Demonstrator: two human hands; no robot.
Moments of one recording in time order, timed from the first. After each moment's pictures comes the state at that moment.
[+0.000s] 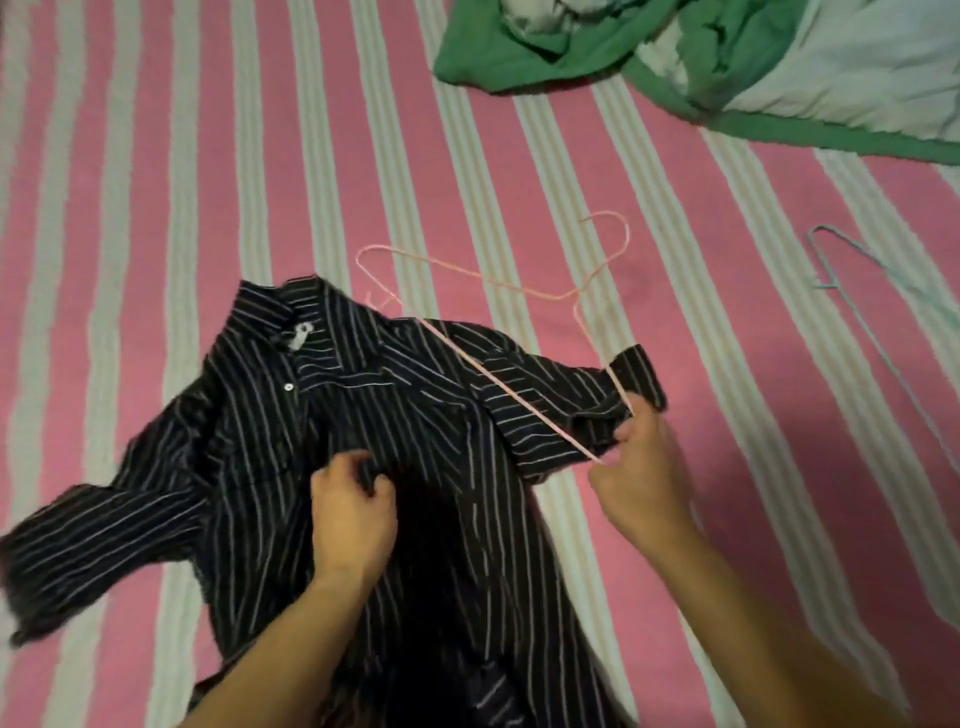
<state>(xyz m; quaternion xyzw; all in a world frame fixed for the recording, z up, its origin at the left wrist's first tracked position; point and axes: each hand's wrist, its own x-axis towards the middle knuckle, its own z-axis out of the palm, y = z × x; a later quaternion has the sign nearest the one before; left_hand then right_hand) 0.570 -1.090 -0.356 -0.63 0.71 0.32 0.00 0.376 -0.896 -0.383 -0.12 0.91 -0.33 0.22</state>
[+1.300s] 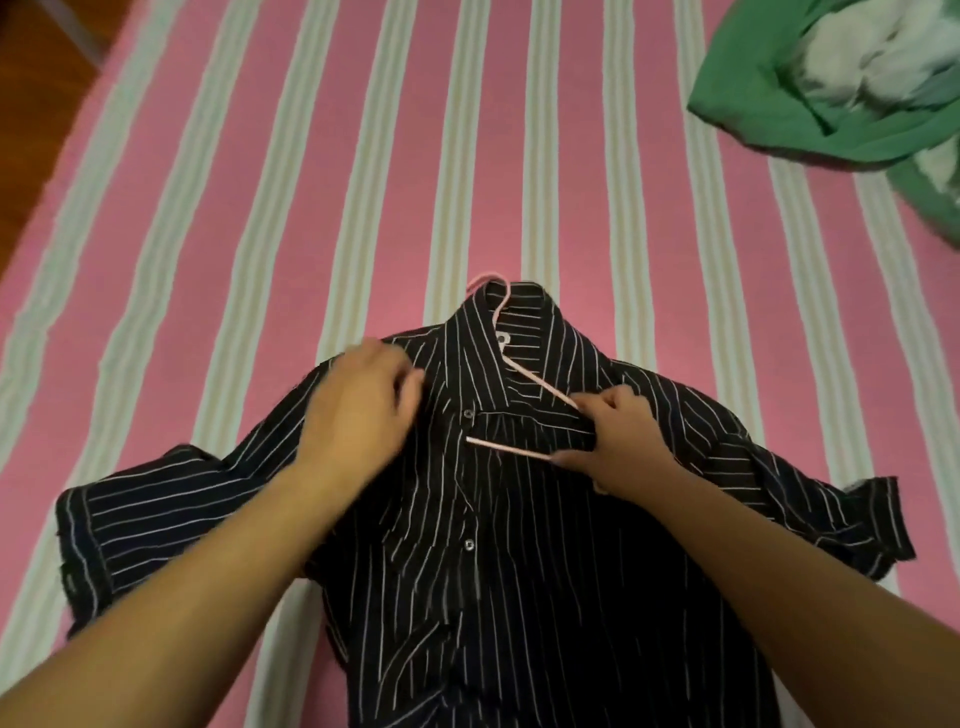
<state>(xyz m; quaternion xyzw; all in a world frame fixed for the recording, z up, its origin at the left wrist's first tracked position) 0.674 -1.368 -0.372 -0.40 0.89 0.20 -0.03 0.453 -1.187 -0.416 -0.40 0.85 -0.05 0.34</state>
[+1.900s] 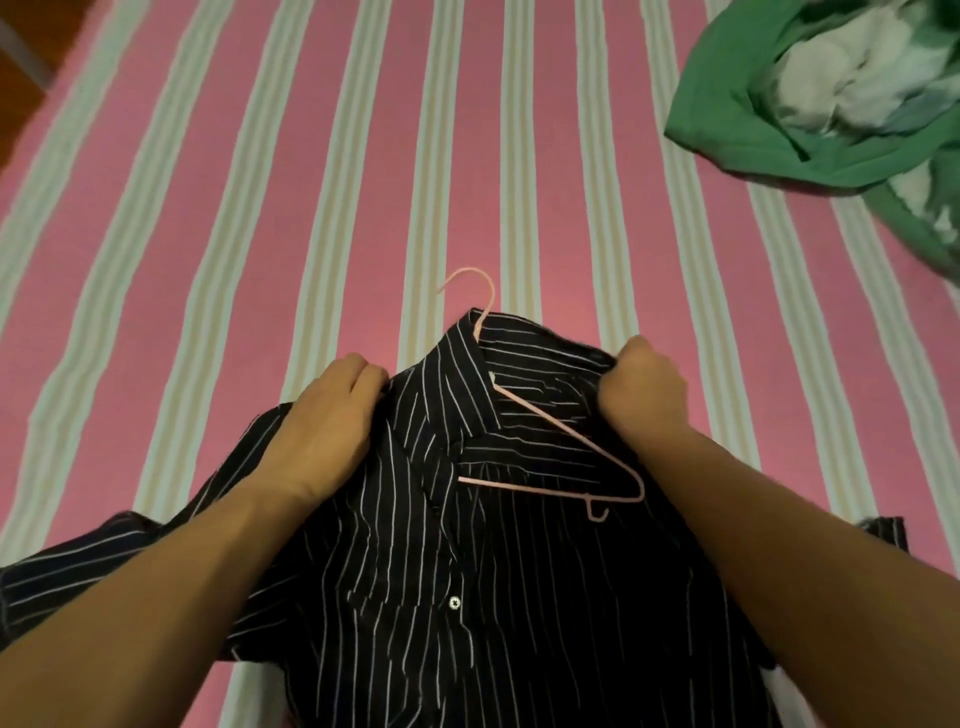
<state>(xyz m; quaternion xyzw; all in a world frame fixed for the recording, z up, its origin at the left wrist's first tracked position) 0.662 -1.421 -0.429 -0.30 0.93 0.19 0.00 0.393 -1.258 -0.407 -0.22 0.95 -0.09 0.20</state>
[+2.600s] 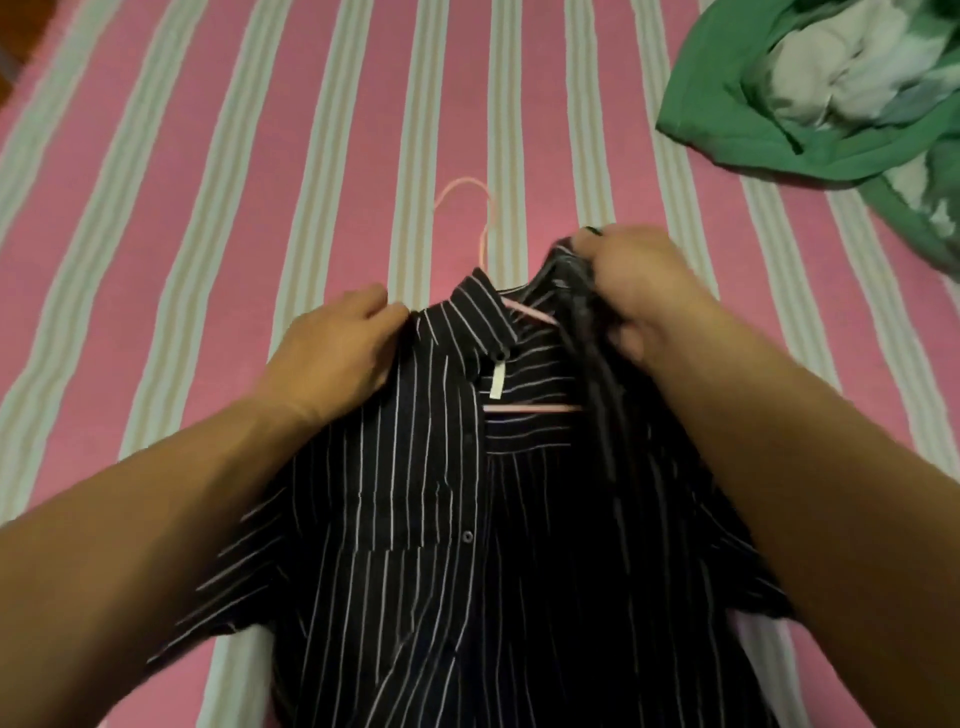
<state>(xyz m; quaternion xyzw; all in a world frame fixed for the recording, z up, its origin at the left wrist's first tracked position) 0.602 -1.461 -0.406 -0.20 0.97 0.09 -0.06 0.377 -1.328 -0.324 -0.06 0.76 -0.49 0.41</state>
